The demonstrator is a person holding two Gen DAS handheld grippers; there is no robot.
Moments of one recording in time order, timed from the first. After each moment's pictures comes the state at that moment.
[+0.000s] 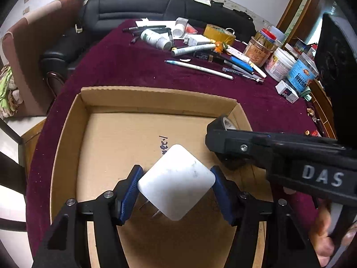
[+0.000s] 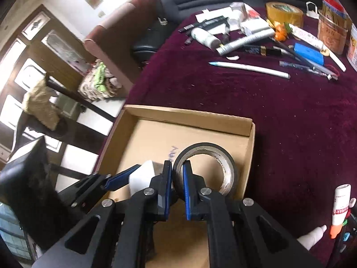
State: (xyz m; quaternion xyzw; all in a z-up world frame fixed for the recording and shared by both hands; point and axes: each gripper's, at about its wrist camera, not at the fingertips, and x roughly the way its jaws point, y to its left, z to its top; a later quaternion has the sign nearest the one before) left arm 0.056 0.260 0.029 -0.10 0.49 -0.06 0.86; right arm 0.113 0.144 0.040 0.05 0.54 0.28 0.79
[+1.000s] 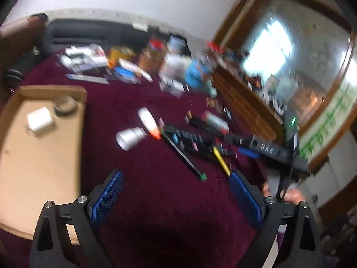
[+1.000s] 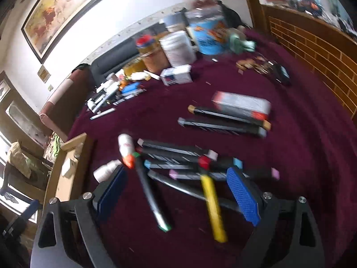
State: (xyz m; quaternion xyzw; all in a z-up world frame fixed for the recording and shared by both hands) left arm -0.102 0.077 0.093 -0.14 0.40 -0.21 0.88; right arm -0.037 -0.208 0.068 0.16 0.41 0.08 0.89
